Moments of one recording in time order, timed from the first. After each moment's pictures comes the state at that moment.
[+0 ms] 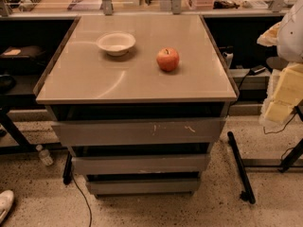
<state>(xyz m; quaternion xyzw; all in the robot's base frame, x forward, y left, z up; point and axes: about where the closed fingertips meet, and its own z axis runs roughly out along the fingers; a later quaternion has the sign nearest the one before) 0.438 -0.217 0.976 -0.60 0.78 -0.03 0.16</state>
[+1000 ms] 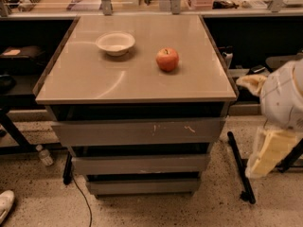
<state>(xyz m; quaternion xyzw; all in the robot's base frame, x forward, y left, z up) 0.396 -0.187 0.907 -0.66 0.73 -0.01 0.21</state>
